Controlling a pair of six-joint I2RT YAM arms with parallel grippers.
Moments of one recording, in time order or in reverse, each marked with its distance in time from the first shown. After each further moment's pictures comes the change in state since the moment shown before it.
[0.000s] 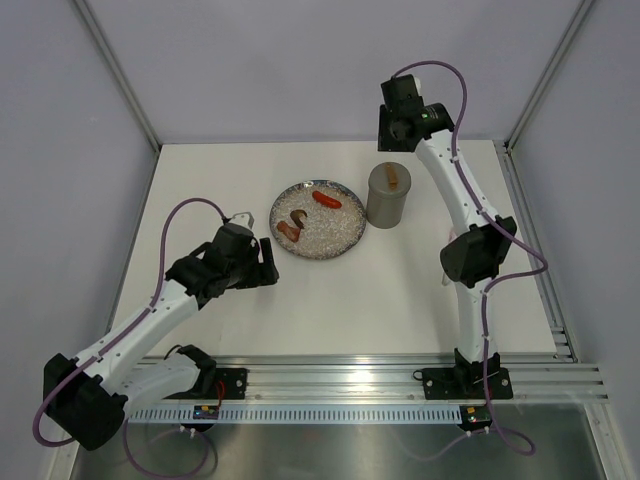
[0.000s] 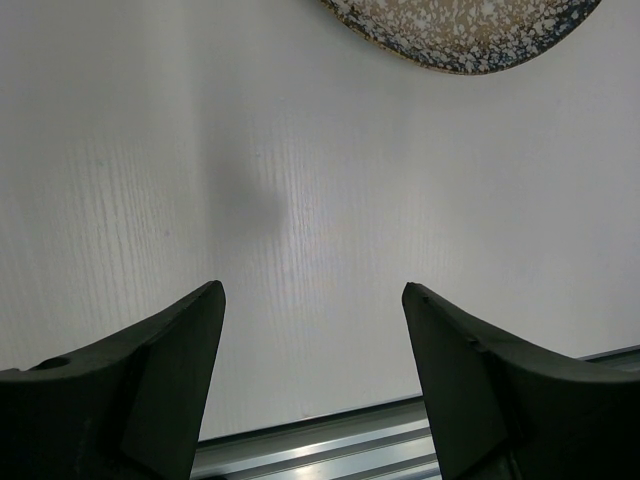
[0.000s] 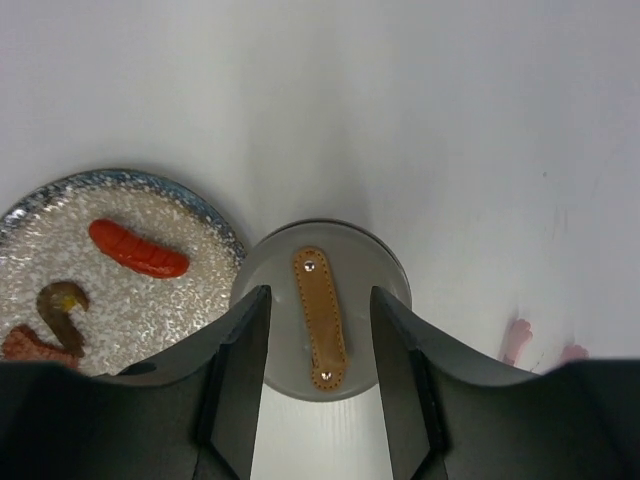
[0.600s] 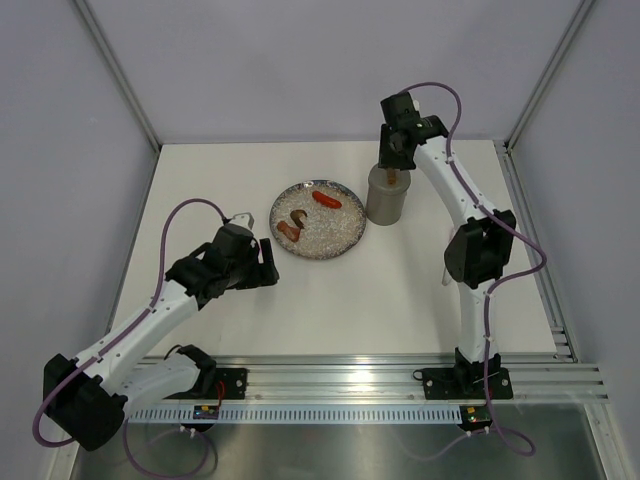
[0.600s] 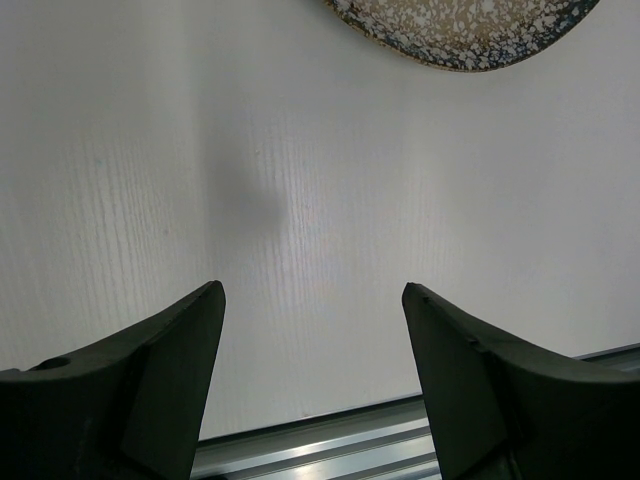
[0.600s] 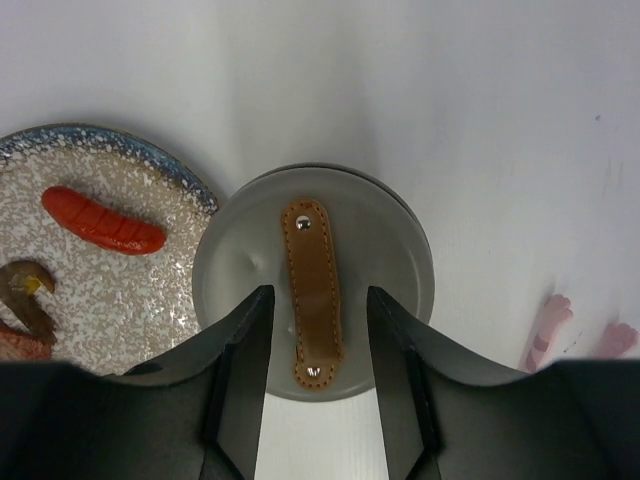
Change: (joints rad) left arm 0.000 -0.003 -0.005 0.000 0.004 0.000; right arm -0.027 -0.030 -0.288 0.126 -0.059 0.054
